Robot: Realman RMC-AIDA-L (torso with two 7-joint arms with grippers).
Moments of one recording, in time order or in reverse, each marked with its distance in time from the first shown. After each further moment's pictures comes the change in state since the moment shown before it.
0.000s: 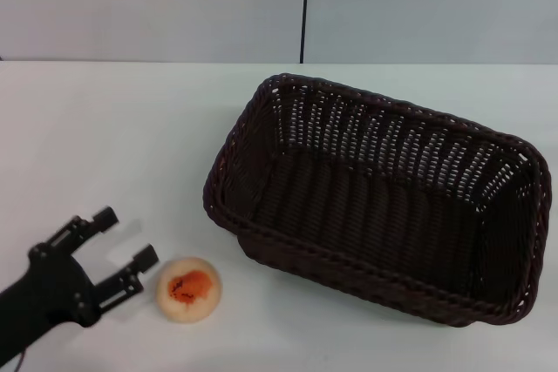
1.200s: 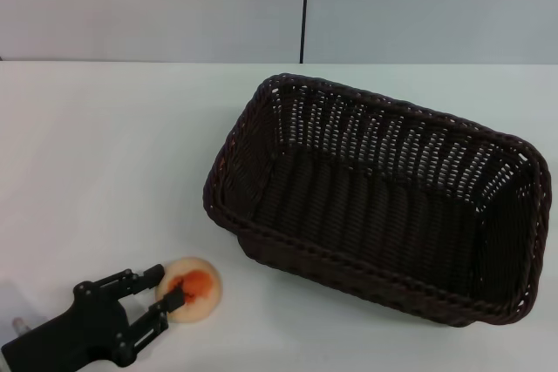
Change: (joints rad) left arm -0.001 -0.004 0.177 -0.036 -0.002 -0.149 0.012; right arm -0.022 0.001 0.087 0.083 -0.007 0.051 -0.054
